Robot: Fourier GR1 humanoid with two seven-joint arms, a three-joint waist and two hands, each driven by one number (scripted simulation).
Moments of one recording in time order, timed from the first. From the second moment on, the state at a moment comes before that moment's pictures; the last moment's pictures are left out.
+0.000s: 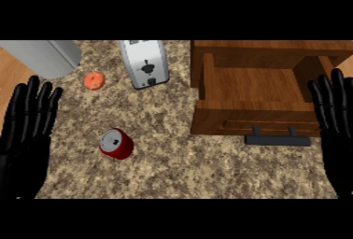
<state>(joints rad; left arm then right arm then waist) 0.01 0.08 -0.03 -2.10 0.01 -0.01 -0.01 -0.03 -0.11 0.02 -2.10 0.01 0.02 -0.02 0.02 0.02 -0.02</state>
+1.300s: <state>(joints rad) -0.13 0.76 0.12 -1.57 0.86 -1.03 0.06 0.27 -0.13 -0.22 -2.13 -0.17 0.05 0.11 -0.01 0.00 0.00</state>
